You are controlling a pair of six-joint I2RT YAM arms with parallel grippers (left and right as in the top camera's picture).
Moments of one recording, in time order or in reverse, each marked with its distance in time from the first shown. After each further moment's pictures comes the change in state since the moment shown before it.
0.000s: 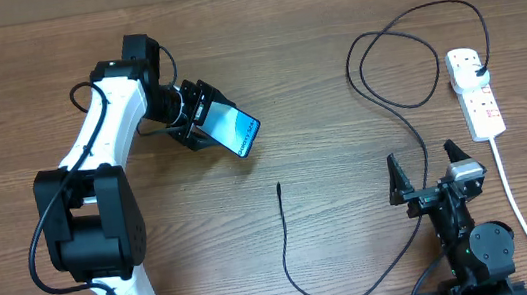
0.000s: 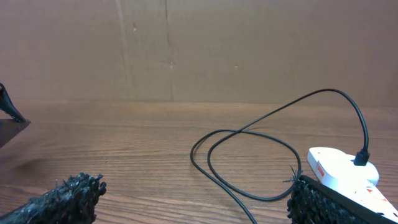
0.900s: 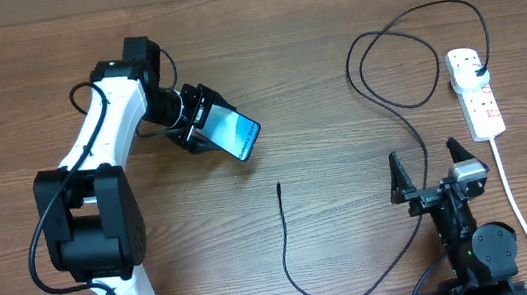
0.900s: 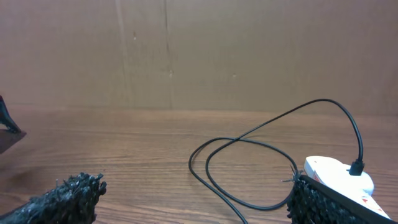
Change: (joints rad) left arm 0.000 0.000 0.000 -0.044 0.021 0.000; right arm 0.000 0.000 0.024 0.004 0.004 -0.008
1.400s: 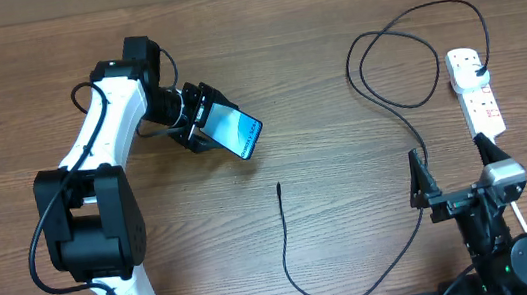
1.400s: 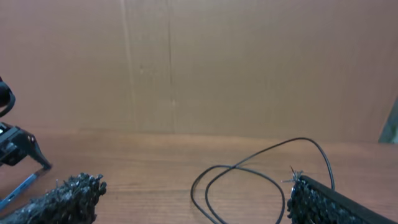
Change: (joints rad) left arm 0.000 0.000 0.000 0.003 0.030 0.000; right arm 0.000 0.050 0.335 -0.259 0.000 -0.003
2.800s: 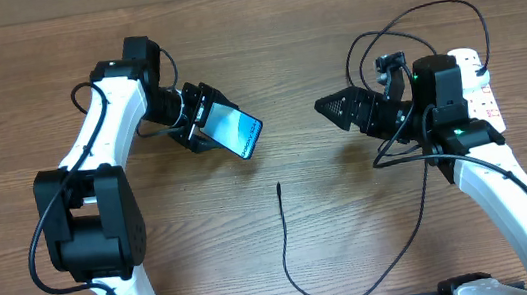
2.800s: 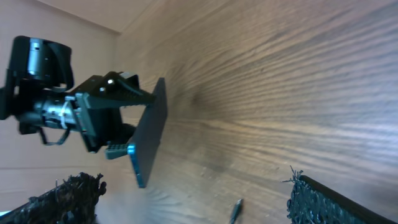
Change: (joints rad) left arm 0.000 0.000 0.000 0.000 0.003 -0.013; right arm 0.000 1.304 0.475 0.082 -0.694 0.560
